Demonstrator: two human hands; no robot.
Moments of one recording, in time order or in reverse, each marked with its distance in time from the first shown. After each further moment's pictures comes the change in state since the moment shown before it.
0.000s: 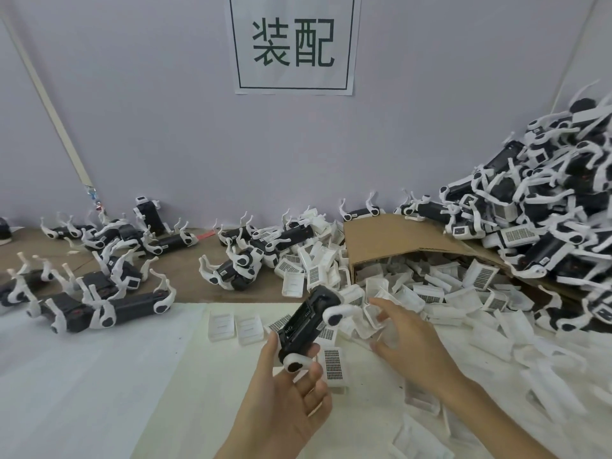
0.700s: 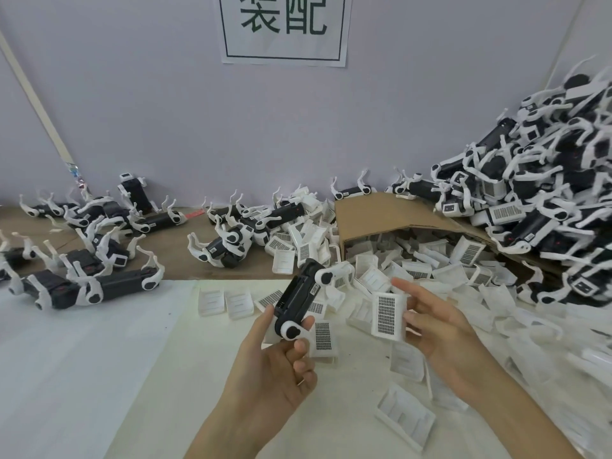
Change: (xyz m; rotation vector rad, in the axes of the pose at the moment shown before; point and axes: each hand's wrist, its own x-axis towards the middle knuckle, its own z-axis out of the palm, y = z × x) left_hand -0.002 -0.004 -0.005 0.036 -0.111 0.001; right_hand -0.049 0.006 -0.035 1.355 -0.043 0.170
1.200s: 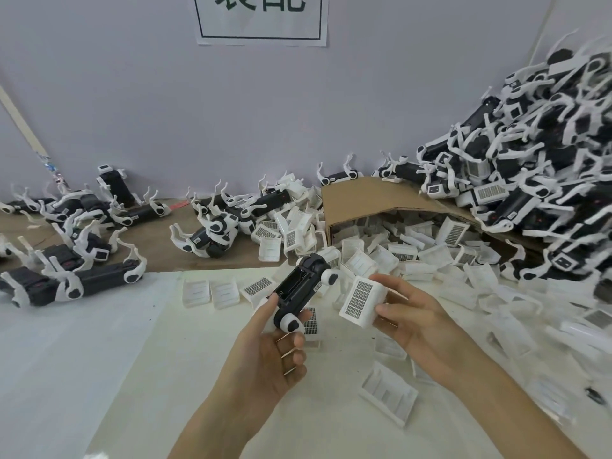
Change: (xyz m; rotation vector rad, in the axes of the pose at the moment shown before) left_hand 0.003 -0.009 0.005 0.309 0.058 0.037; right_hand -0.007 0.004 0.008 0.181 -0.019 0.144
